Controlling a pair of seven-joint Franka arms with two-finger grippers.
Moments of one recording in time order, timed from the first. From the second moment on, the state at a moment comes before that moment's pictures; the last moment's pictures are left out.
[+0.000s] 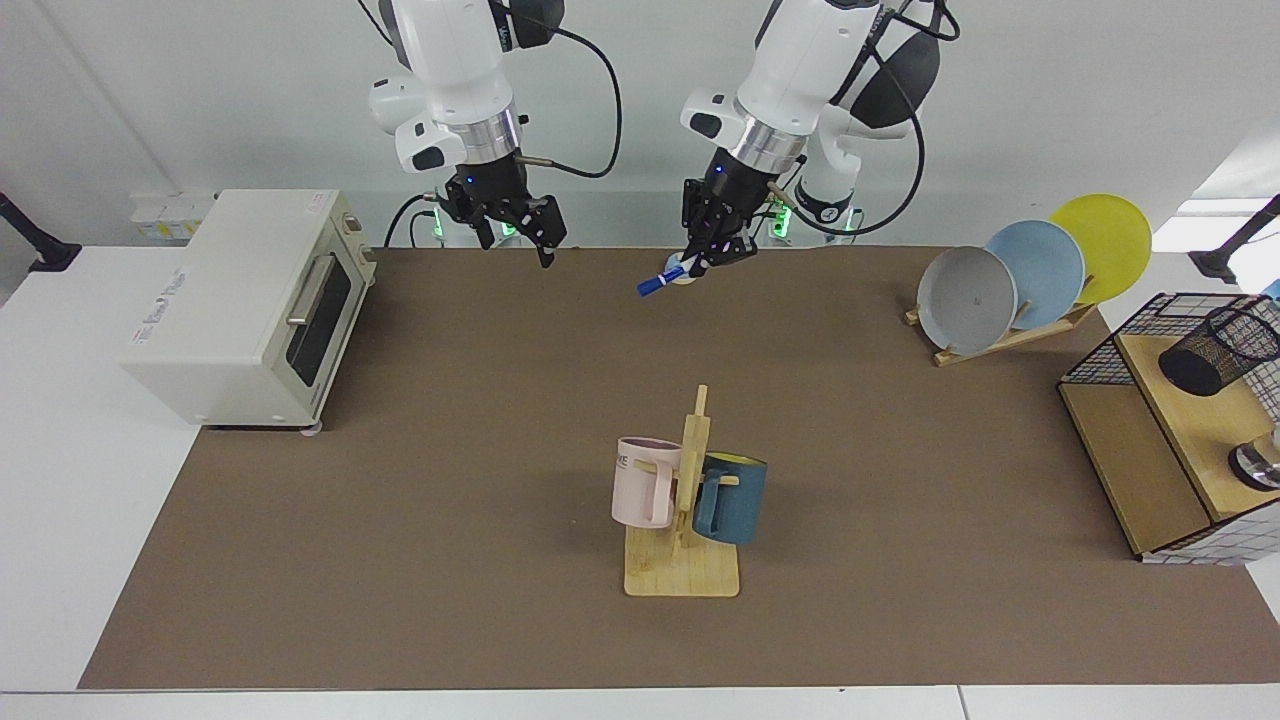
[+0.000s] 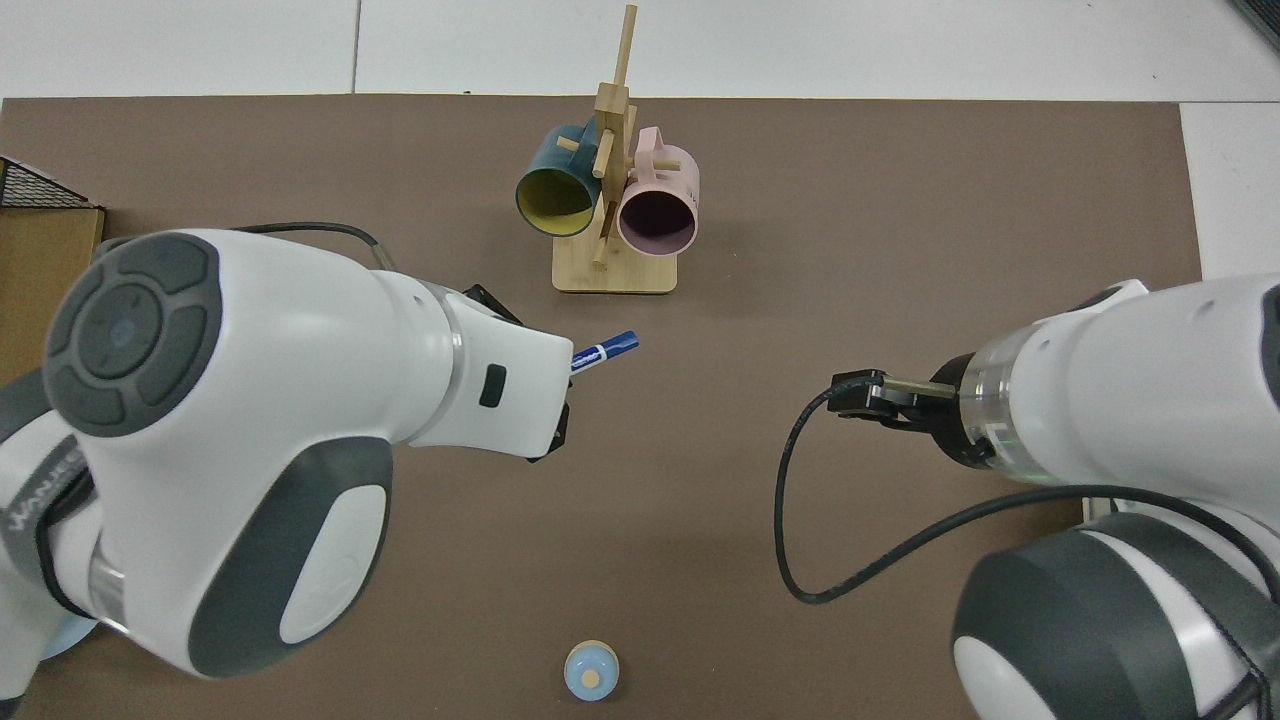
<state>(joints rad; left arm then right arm) -0.24 0.00 -0.25 -1.70 -0.24 1.91 0.67 0.14 -0.14 0.18 -1.83 0.07 1.75 0.55</state>
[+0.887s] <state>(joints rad) -0.13 -0.02 -0.25 -1.69 -0.12 1.75 0.65 0.04 0.01 0.18 -1.58 -0.03 1.60 0.14</state>
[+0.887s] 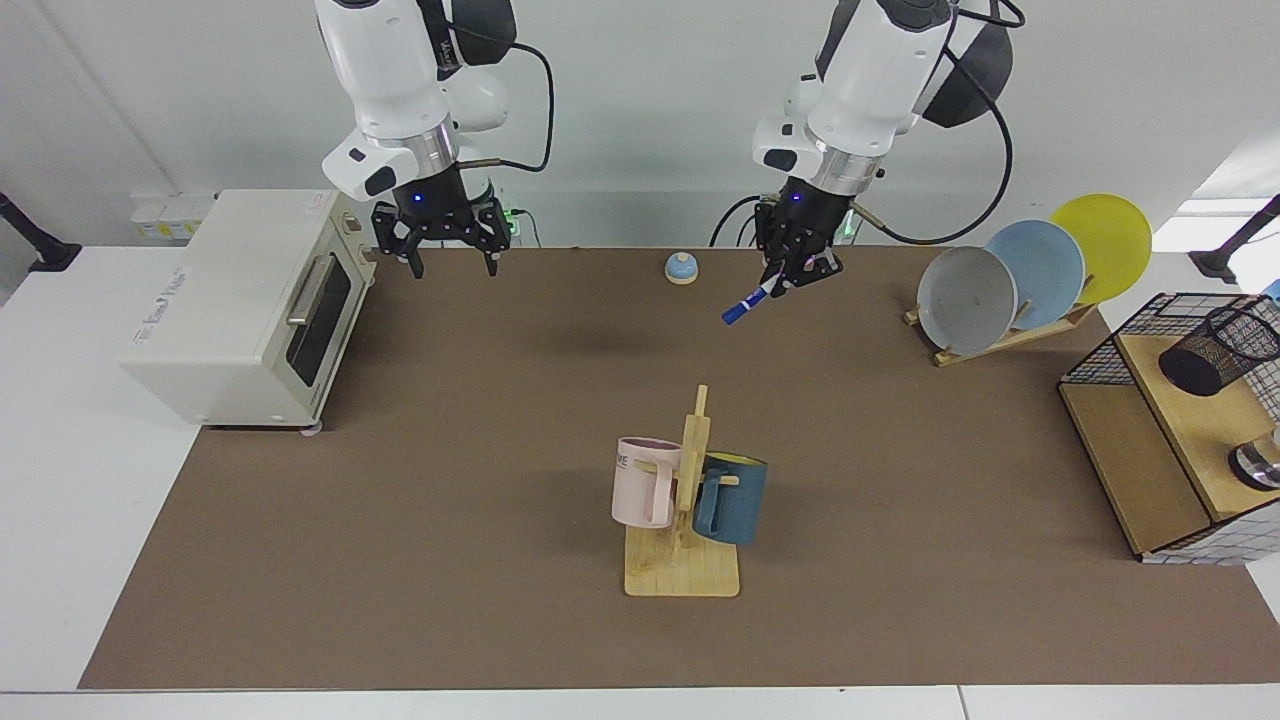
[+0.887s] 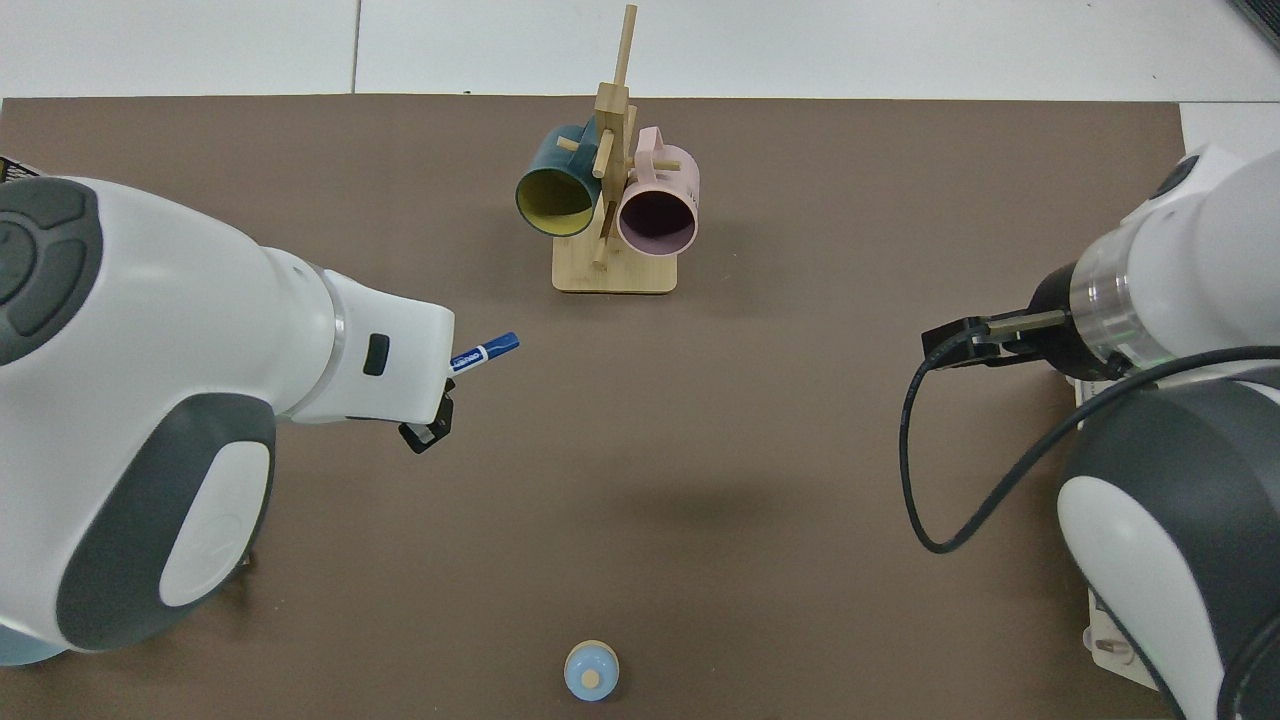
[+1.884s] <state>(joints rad) 0.10 -0.01 -0.24 -1.49 0.46 1.53 1.17 0.01 0.04 0.18 -1.54 -0.04 1.57 0.08</state>
